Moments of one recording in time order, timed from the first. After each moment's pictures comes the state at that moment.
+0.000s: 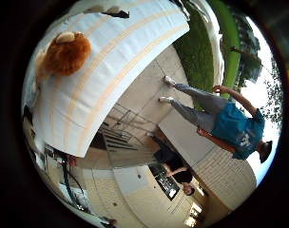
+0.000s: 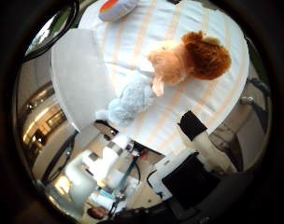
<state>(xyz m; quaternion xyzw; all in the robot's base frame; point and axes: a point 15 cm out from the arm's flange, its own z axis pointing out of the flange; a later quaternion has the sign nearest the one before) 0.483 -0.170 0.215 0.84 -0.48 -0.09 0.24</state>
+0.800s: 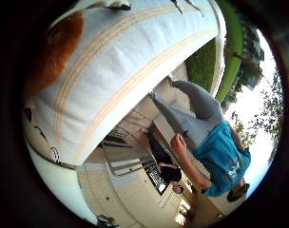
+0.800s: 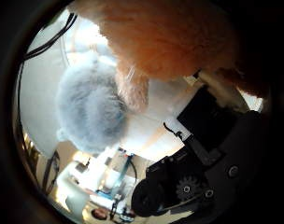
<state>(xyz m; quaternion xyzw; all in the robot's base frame) 0.457 -0.162 0.167 0.84 -0.46 -0.07 0.27</state>
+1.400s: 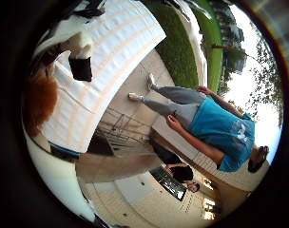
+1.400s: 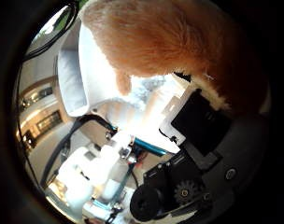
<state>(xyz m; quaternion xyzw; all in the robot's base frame) 0.354 -0.107 0.348 0.86 -0.49 -0.06 0.14</state>
